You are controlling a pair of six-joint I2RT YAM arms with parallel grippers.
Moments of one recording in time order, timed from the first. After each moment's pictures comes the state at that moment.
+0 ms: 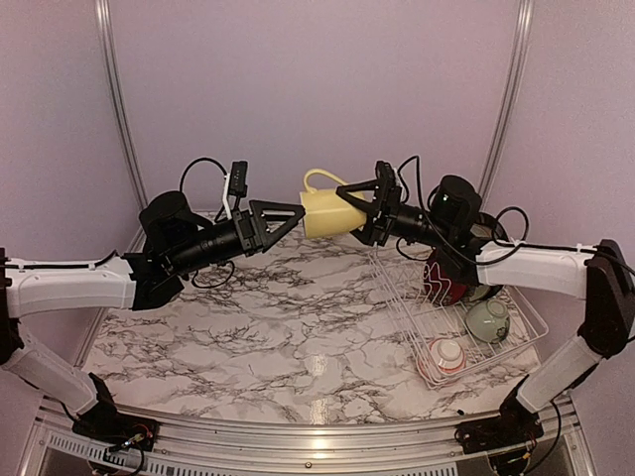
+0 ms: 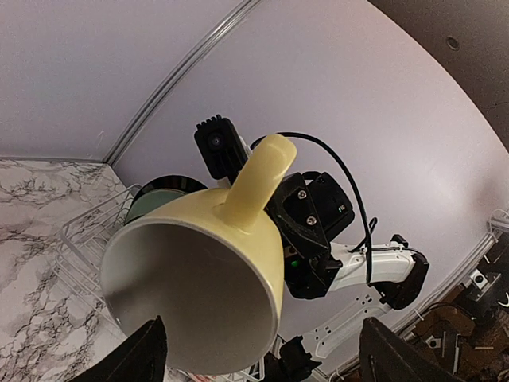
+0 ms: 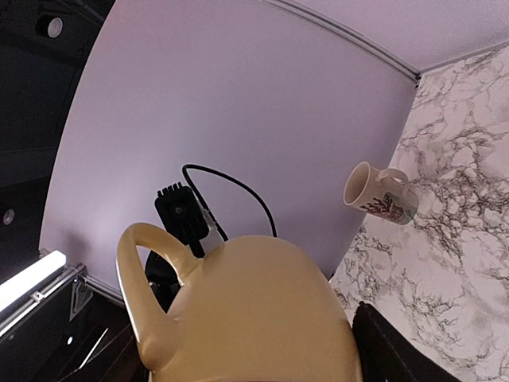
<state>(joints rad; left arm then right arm) -0.83 1.39 0.89 0.66 0.36 -0.85 0.61 1.50 0.98 0.70 -0.70 1.27</state>
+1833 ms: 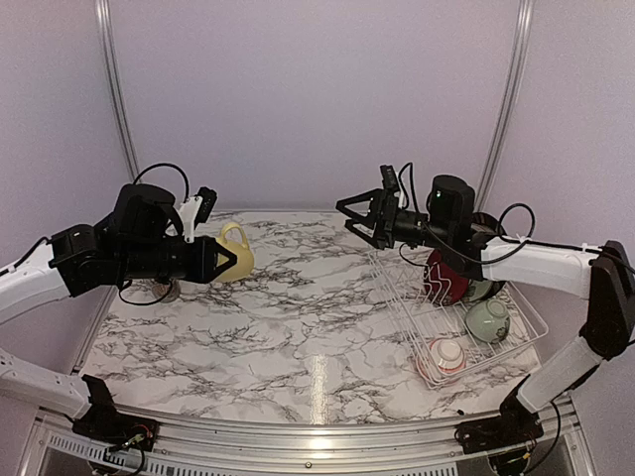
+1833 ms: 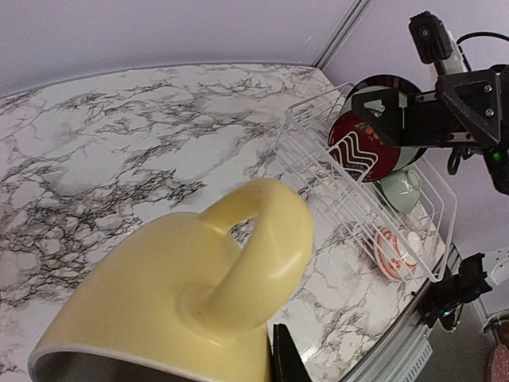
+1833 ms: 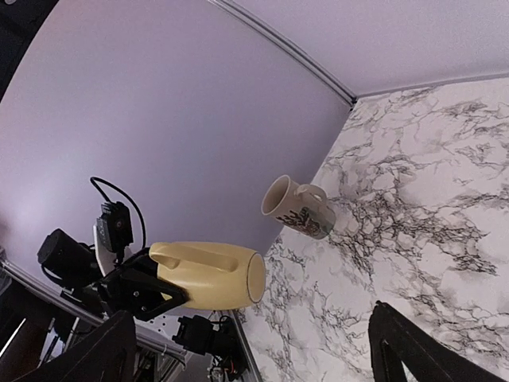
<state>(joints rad) -0.86 1.10 1.03 -0.40 -0.03 -0.53 0.59 1.51 1.01 0.49 -0.66 0.94</state>
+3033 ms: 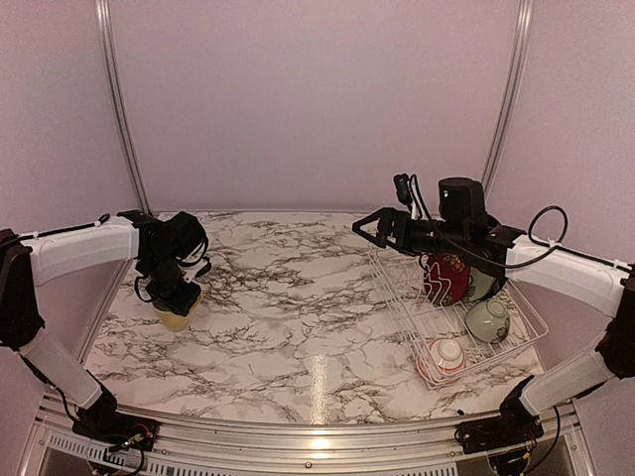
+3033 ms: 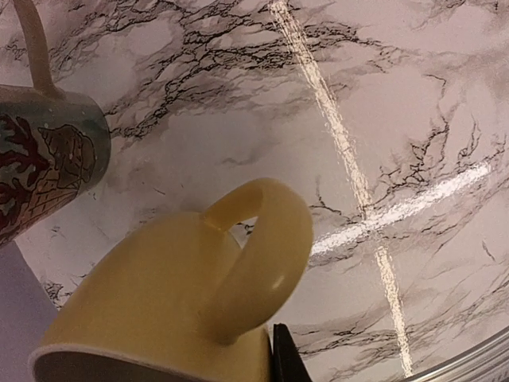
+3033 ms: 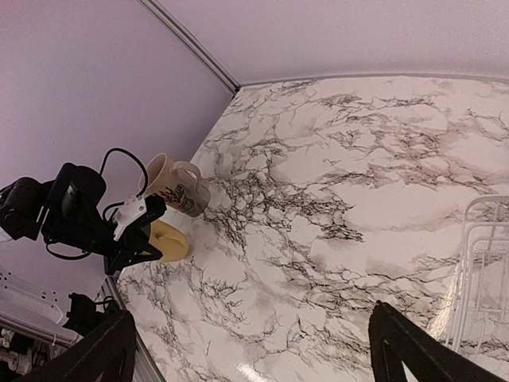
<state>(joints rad) -0.53 1.53 1.13 -1.04 -0.12 -0.06 0.57 1.35 1.02 -0.02 -0.39 0.55</state>
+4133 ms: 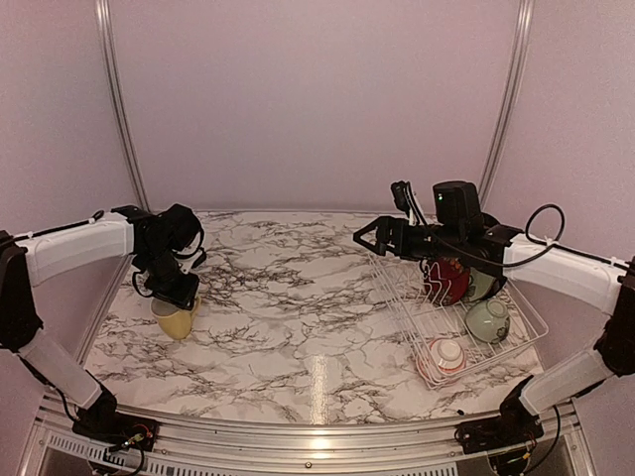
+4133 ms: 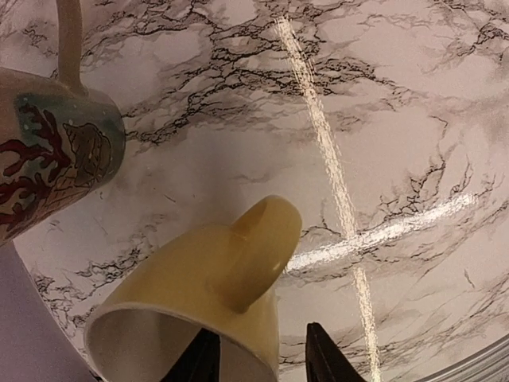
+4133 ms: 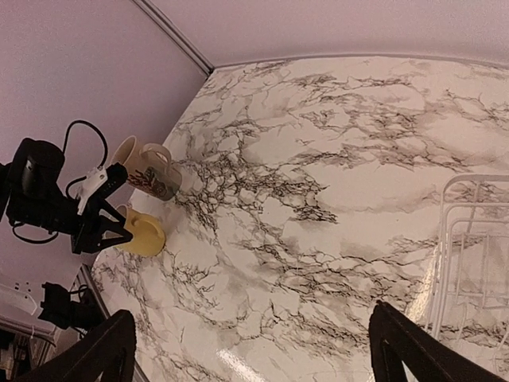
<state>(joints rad) -0.48 1.53 1.14 -1.01 -0.10 -0.14 0.57 1.37 1.02 -0.09 -0.37 0.50</state>
